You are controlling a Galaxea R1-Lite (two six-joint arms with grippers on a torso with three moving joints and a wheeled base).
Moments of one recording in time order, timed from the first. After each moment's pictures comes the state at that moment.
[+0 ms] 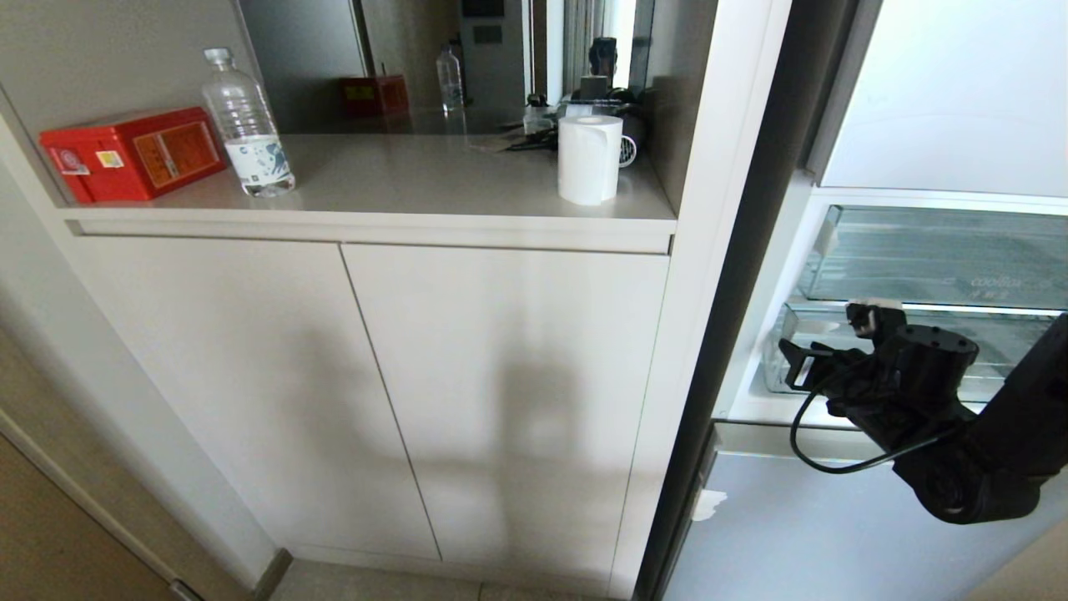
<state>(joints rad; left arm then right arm) 0.00 0.00 -0.01 0.03 0.00 0.01 0.03 2.14 -0.70 -1.36 -0.05 0.12</state>
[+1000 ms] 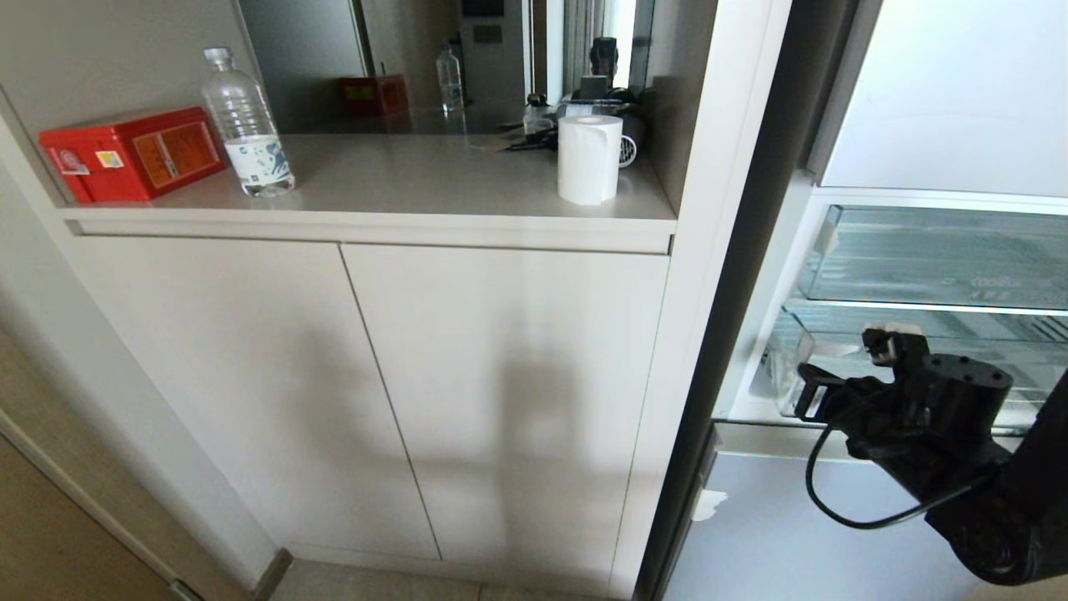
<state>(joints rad) 0.00 0.00 -0.01 0.03 0.00 0.01 0.08 2.04 -0.45 -1.49 -0.05 0.13</state>
